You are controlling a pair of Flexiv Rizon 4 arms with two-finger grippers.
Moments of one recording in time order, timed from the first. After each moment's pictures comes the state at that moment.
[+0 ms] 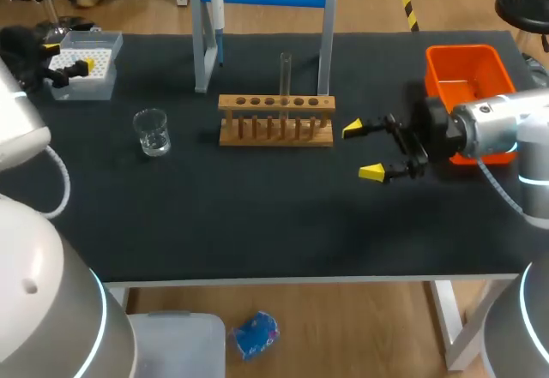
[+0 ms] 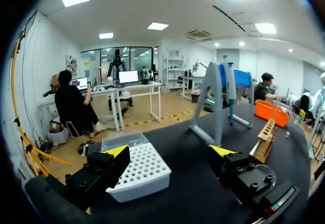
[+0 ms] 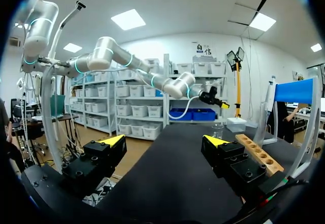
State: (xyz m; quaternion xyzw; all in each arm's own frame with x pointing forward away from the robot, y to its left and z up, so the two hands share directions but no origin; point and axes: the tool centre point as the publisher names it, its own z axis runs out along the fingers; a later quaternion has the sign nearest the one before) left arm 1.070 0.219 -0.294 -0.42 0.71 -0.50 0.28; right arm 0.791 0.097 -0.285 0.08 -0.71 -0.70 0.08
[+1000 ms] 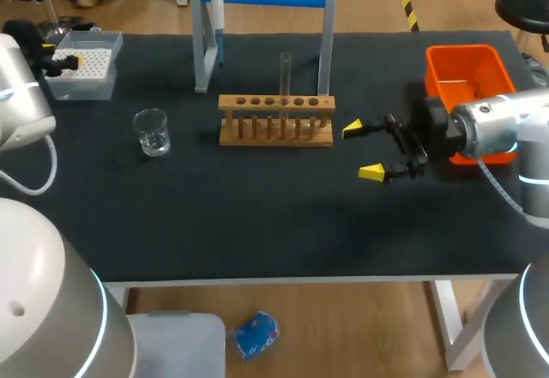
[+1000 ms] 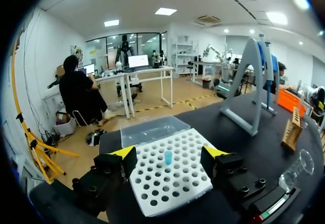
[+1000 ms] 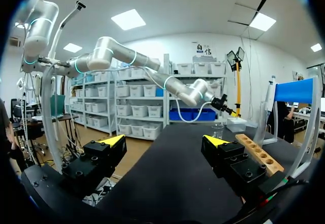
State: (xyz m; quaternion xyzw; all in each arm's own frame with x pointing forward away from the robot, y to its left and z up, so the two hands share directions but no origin) left arm 1.146 0.269 -0.348 -0.45 0.72 -0.44 0.28; right arm 0.792 0.098 -0.285 0.08 -0.71 -0.70 0.08
